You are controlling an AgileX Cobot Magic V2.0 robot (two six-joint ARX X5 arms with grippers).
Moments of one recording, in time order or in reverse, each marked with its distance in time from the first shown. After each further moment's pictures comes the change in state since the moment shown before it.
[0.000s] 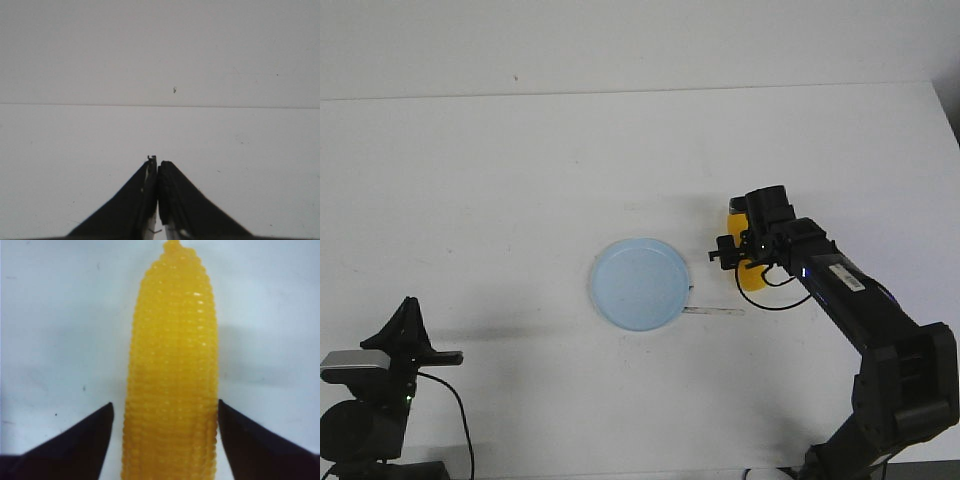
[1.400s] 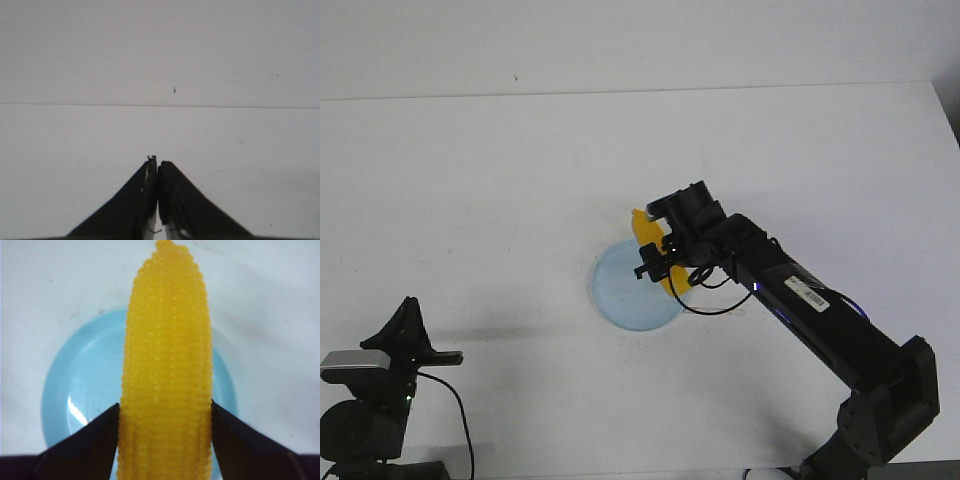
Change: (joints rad) left arm 0.000 0.000 0.000 0.000 0.000 0.000; right arm 0.361 0.000 0.231 -0.131 -0.119 0.033
